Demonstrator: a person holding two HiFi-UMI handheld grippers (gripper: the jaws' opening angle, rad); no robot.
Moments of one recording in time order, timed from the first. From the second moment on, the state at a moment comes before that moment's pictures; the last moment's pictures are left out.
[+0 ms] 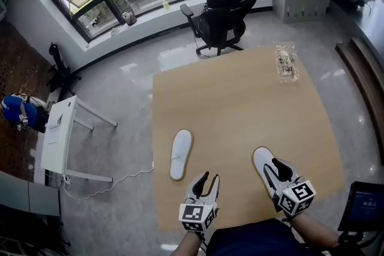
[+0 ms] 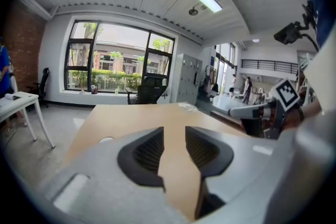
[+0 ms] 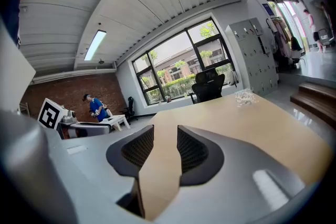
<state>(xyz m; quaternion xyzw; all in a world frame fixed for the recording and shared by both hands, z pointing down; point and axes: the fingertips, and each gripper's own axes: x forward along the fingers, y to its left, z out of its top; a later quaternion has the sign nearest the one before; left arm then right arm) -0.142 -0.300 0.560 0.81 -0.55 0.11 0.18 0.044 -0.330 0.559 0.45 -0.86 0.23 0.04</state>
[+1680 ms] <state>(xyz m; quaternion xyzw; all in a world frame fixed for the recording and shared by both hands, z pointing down) -0.350 -0.394 0.784 0.69 -0.58 0.32 0.30 0.080 -0.327 0.791 0.45 -0.80 0.25 0.30</state>
